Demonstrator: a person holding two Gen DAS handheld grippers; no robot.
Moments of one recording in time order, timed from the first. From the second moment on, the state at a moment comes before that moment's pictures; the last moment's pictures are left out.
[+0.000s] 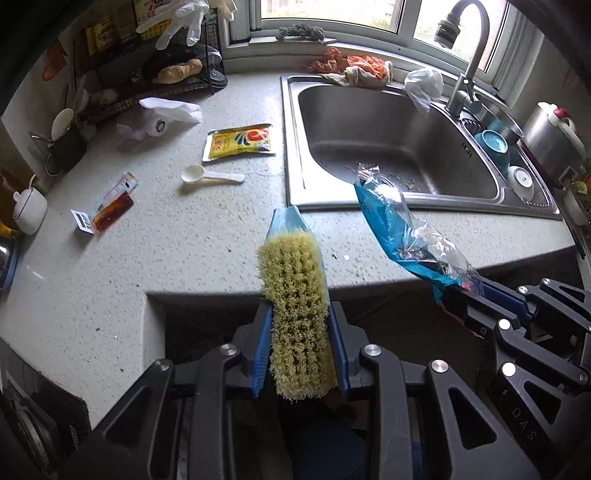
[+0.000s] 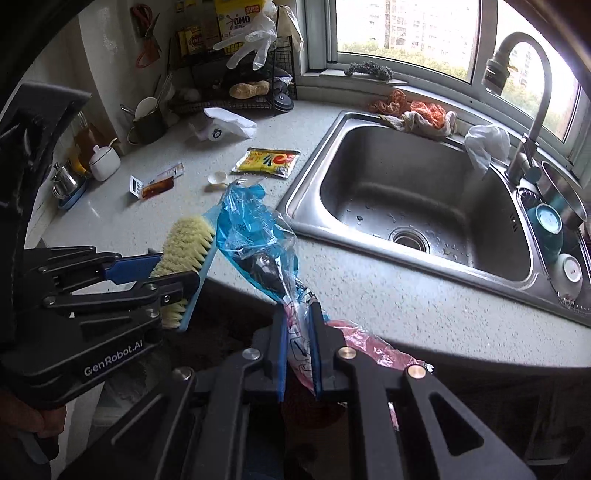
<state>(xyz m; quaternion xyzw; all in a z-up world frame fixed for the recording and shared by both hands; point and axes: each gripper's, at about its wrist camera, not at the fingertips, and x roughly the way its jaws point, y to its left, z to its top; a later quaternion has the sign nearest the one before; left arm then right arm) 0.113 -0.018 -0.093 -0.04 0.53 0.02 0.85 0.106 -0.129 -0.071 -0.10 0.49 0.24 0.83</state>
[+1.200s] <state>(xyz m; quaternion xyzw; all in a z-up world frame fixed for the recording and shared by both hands) 0.104 -0.119 -0.410 -0.04 0.63 -0.12 0.77 0.083 -0.193 -0.362 -0.01 0.59 0.11 0.80</state>
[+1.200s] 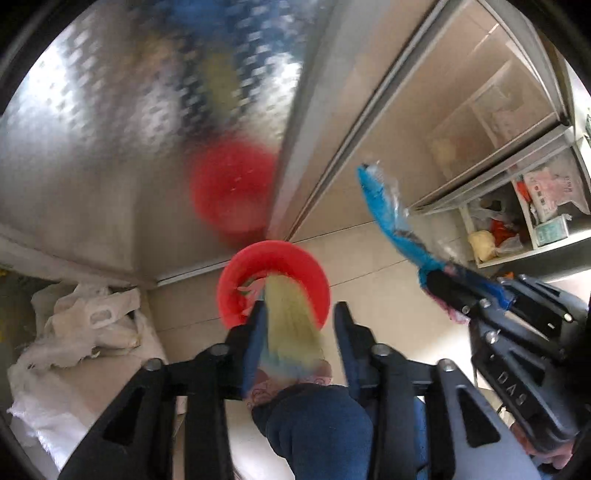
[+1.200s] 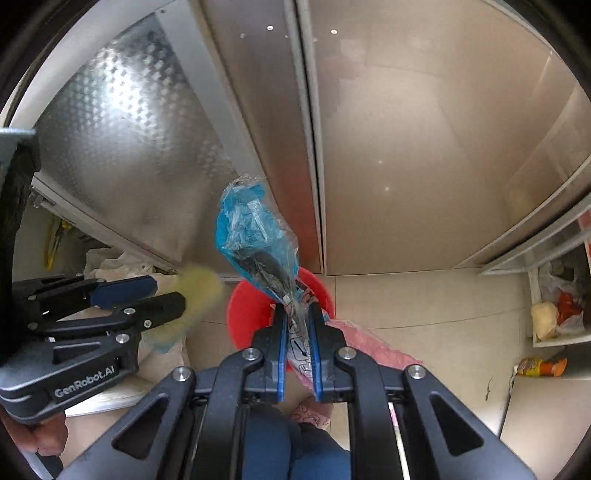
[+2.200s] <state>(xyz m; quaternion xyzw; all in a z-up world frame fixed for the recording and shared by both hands) 0.087 -0.059 -0.420 -0.02 0.62 -0.04 0.78 0.080 -0.140 -0.396 -0.06 0.62 0.15 0.77</state>
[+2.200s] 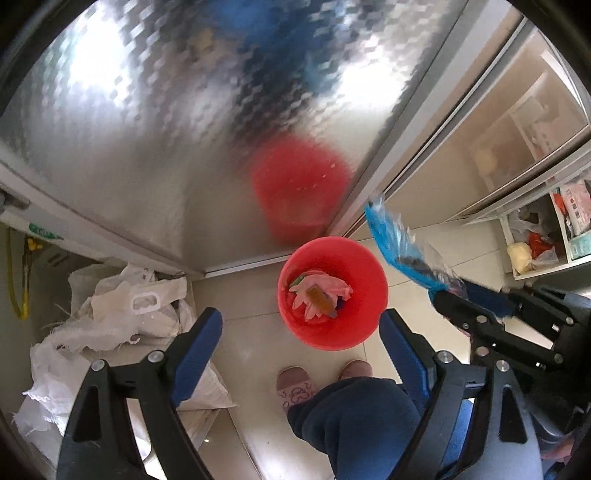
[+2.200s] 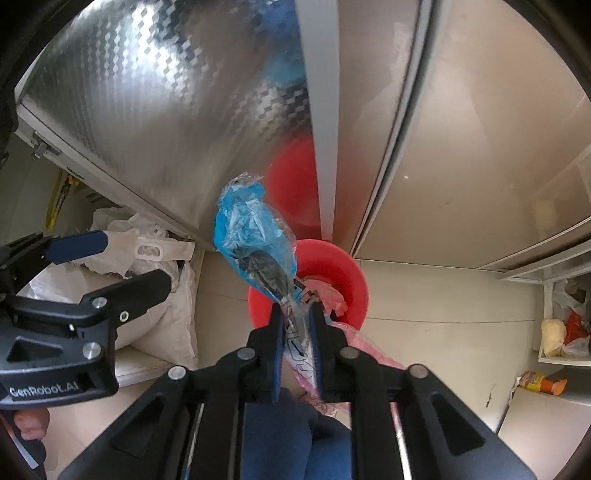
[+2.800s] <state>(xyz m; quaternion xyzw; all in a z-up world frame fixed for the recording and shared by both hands) 0.058 -0.039 -0.267 -0.03 0.59 -0.02 0.81 0.068 -0.131 -0.243 -0.07 0.59 0.17 0.78</state>
